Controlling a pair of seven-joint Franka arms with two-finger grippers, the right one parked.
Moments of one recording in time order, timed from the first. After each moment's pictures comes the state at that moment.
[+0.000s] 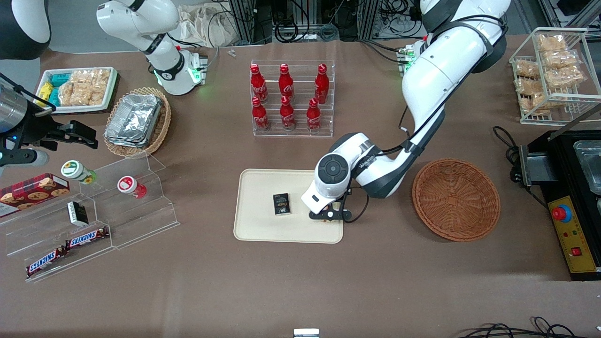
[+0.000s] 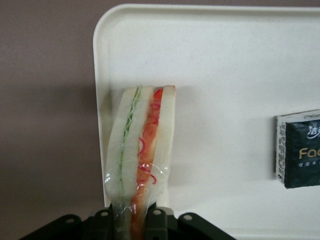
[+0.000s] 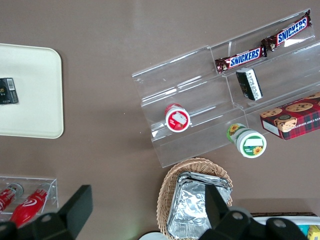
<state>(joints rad) -0.26 0.88 -0.56 -1.34 0.42 2.03 -0.84</state>
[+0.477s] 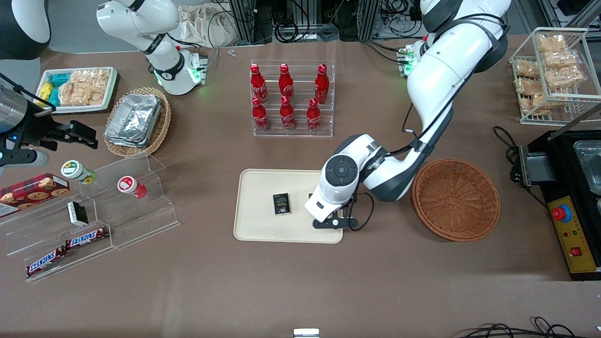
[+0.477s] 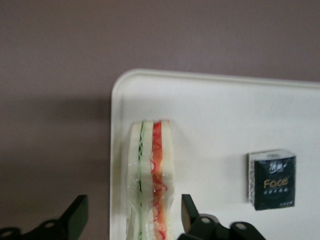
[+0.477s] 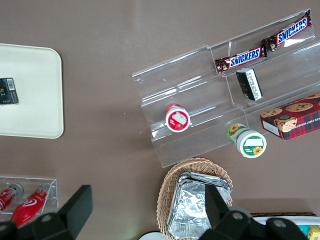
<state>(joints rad) -0.24 0.86 -0.54 -1.24 0.42 2.01 -0.84</state>
